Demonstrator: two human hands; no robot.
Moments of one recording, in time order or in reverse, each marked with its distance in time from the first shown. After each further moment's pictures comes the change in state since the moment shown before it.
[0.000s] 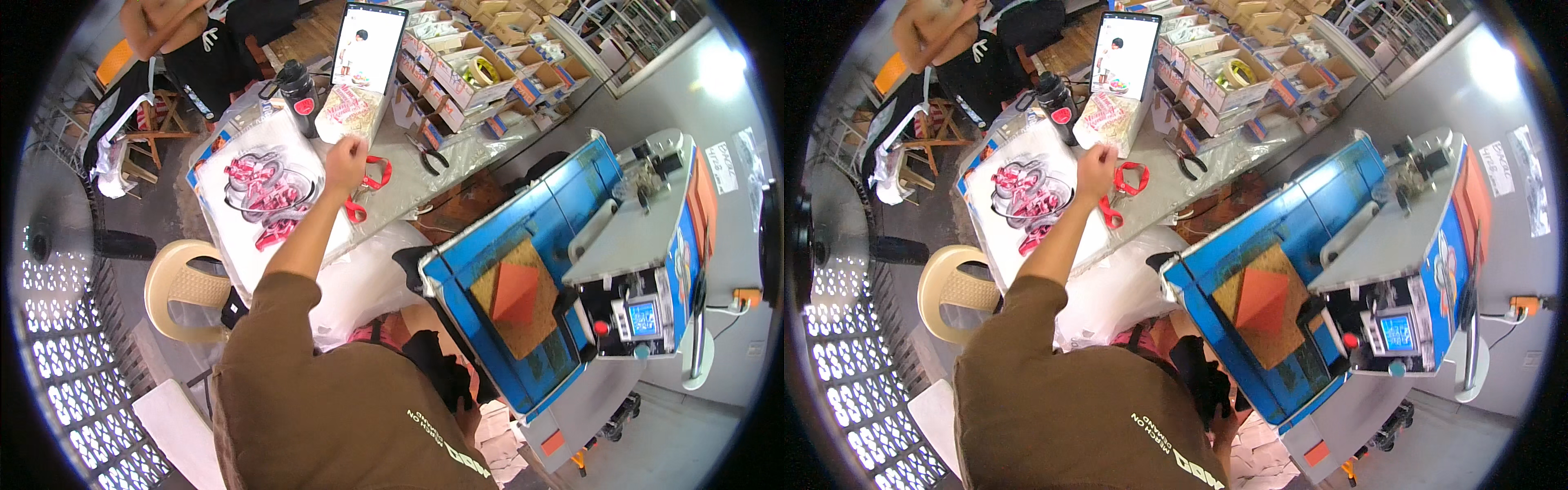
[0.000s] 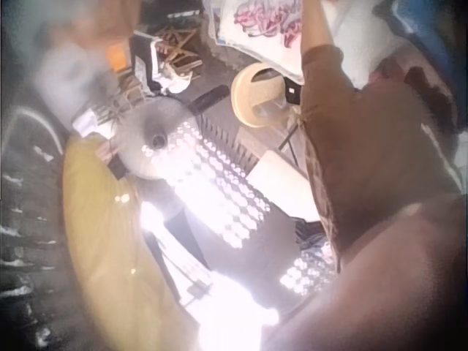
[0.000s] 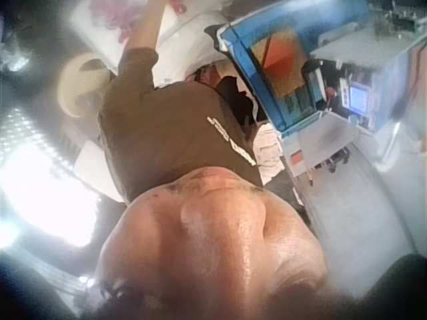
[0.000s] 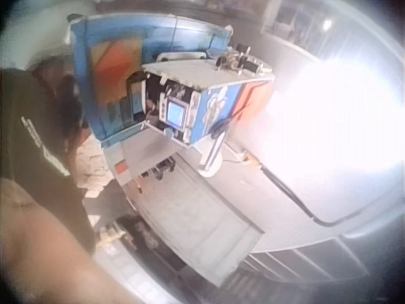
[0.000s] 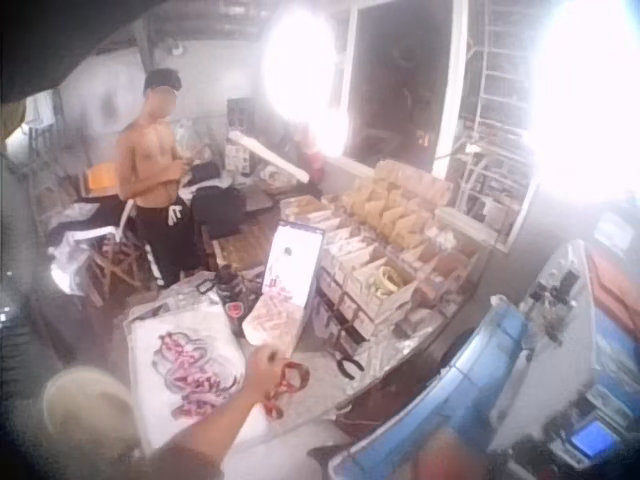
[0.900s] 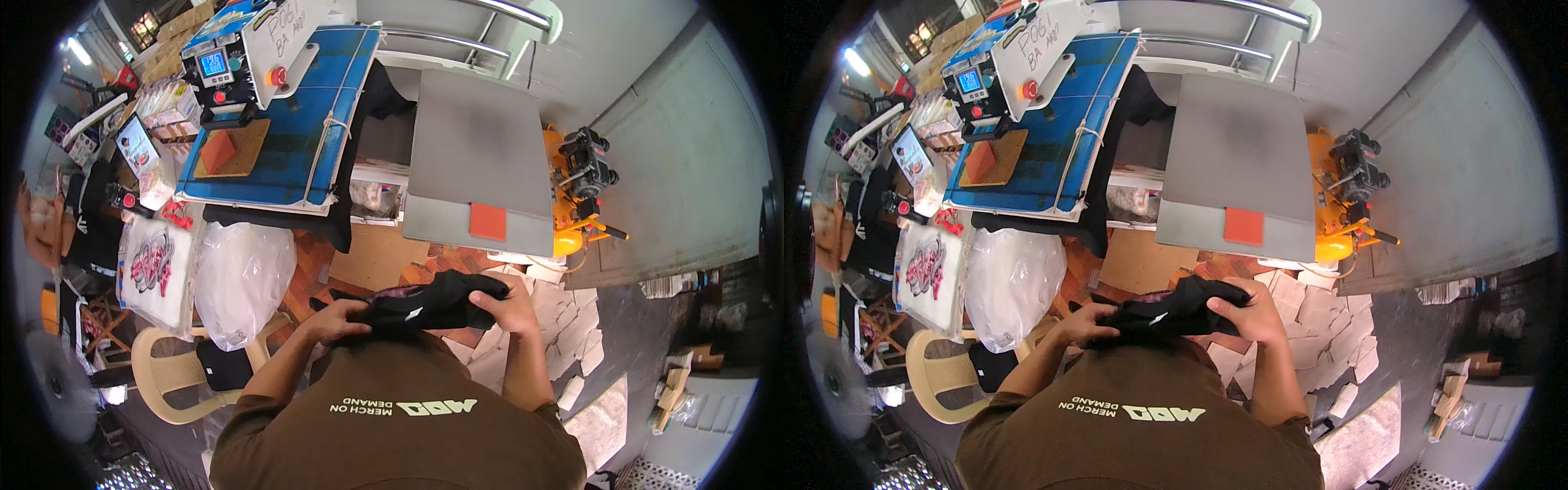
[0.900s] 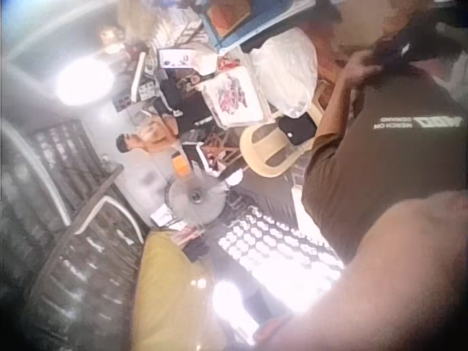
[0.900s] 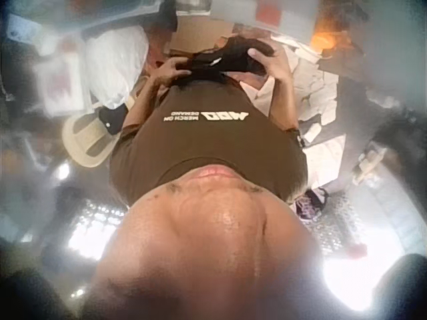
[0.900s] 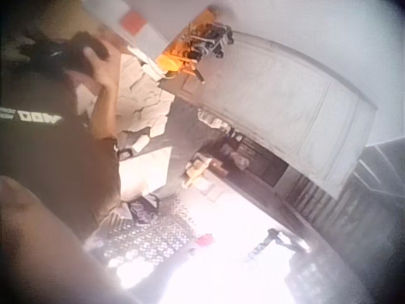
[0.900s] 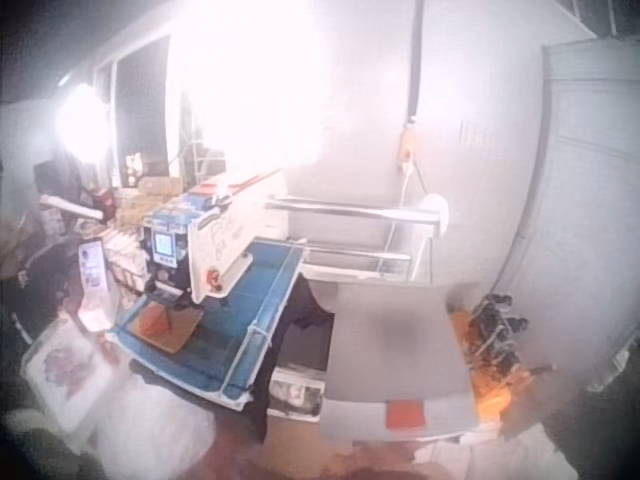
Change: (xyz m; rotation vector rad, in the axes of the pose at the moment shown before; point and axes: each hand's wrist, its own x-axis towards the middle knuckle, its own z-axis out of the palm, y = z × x) left_hand -0.580 0.249 -0.013 -0.390 -1.810 -0.221; right_hand -0.192 0.187 -0.263 0.974 -0.019 -0.415
